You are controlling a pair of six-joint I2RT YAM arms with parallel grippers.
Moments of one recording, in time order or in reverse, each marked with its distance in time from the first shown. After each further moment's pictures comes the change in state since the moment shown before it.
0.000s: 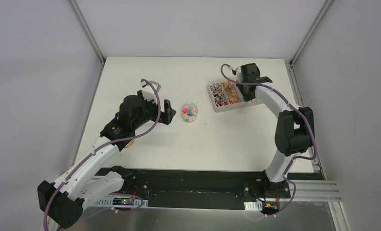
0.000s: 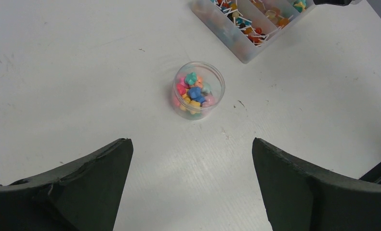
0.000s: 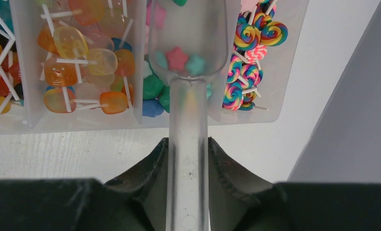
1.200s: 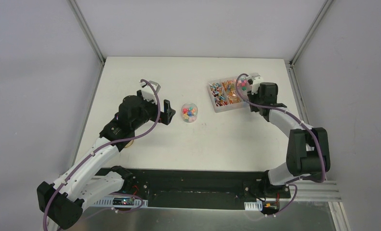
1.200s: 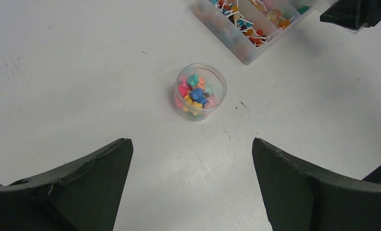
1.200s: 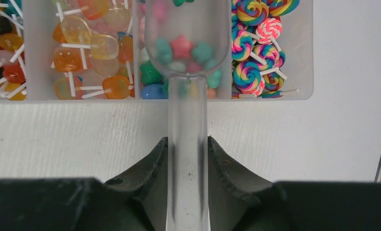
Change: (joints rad) left arm 0.000 -0.010 -0.001 0.000 -0.006 0.014; right arm -0.153 -0.270 -0.520 0.521 -0.262 0.108
